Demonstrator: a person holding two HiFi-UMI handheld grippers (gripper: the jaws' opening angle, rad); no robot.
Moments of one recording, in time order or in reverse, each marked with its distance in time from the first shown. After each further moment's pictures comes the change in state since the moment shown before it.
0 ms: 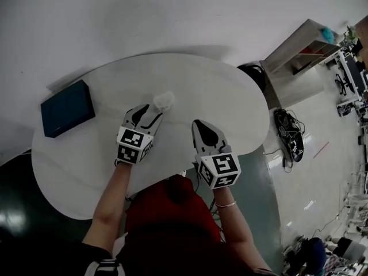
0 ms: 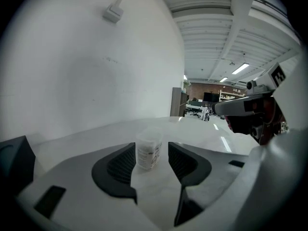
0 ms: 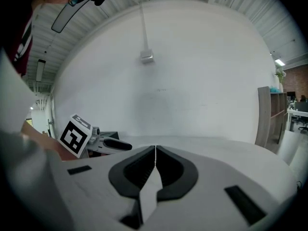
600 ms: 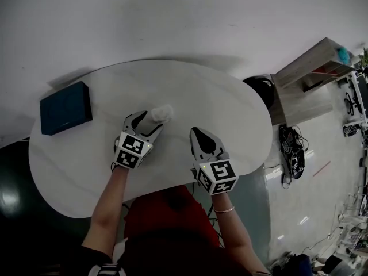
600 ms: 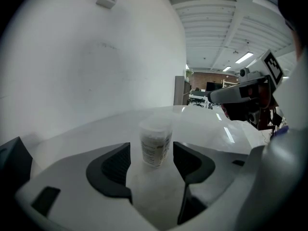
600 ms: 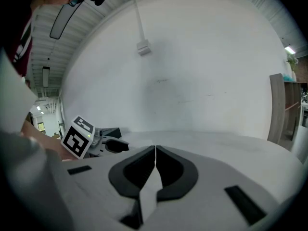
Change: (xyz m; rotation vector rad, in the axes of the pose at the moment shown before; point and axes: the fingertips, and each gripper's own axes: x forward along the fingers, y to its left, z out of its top) left arm 0.035 0.013 -0.021 0.044 0.107 0.042; right arm 0.039 -0.028 -0.009 0.012 0.063 0.123
